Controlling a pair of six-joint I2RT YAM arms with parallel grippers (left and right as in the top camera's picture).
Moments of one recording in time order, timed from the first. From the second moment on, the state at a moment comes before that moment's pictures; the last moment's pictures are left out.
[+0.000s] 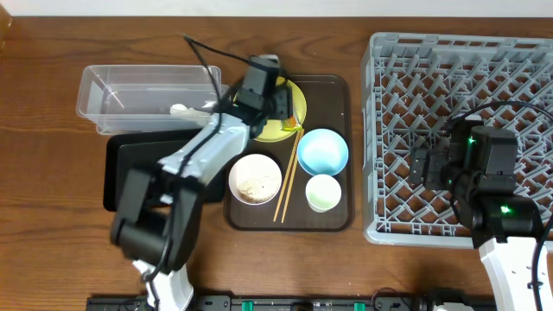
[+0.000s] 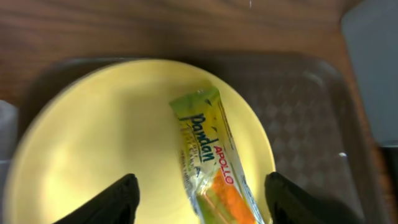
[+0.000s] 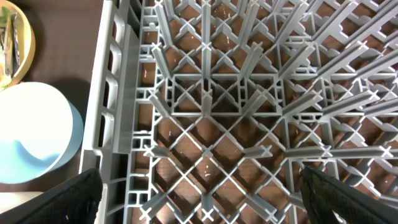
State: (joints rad) left arm -0.42 1.94 1.27 -0.17 -0.01 -0.37; right arm -0.02 1.01 0.85 -0.69 -0.01 0.05
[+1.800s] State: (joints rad) left arm -0.45 2.04 1.27 -0.22 -0.01 -0.52; right arm -0.02 1.01 0.85 -0.71 -0.01 0.05
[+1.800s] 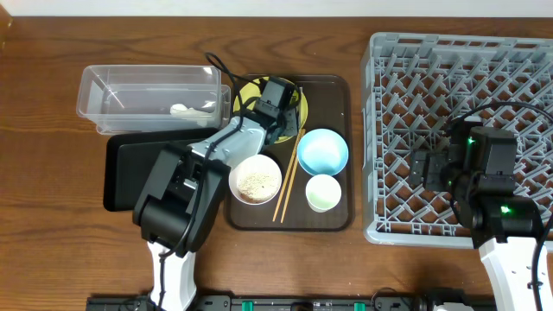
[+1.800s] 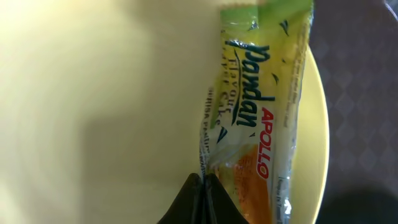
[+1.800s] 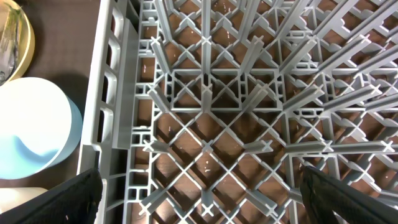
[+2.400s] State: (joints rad) left arm -0.17 1.65 1.27 -0.46 -0.13 -0.57; right arm -0.02 1.01 0.85 -0.71 -0.01 0.05
